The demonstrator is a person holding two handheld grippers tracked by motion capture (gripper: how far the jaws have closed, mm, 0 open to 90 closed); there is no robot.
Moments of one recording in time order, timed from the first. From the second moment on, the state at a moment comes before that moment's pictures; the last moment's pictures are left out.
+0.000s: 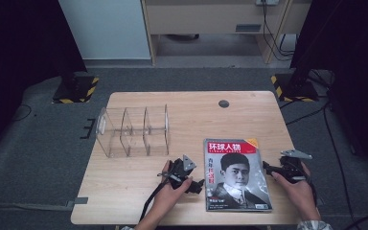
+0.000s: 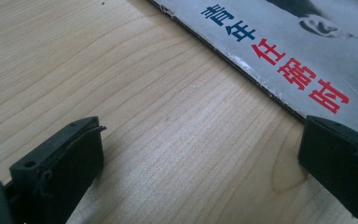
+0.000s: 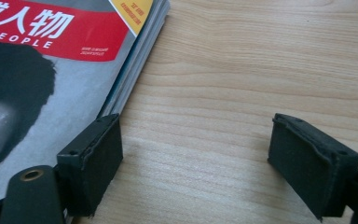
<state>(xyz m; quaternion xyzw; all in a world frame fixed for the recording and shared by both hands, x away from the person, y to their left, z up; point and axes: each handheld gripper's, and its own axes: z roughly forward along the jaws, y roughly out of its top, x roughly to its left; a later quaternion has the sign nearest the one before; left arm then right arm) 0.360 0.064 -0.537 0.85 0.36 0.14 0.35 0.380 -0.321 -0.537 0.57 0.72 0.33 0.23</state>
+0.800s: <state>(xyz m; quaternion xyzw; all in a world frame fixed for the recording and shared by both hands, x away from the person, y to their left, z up) 0.332 0.038 -0.525 0.85 0.31 0.13 0.41 0.372 -0.300 -0.520 0.52 0.75 0.36 0.23</state>
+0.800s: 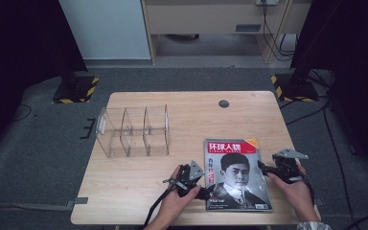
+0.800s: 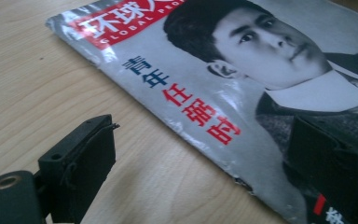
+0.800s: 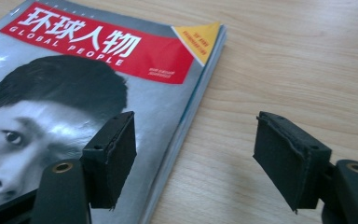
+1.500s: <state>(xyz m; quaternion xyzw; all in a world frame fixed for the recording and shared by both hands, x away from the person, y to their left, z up) 0.322 0.012 -0.531 0.87 0.26 0.10 0.41 0.374 -0.279 -0.534 0.49 0.78 0.36 0.17</state>
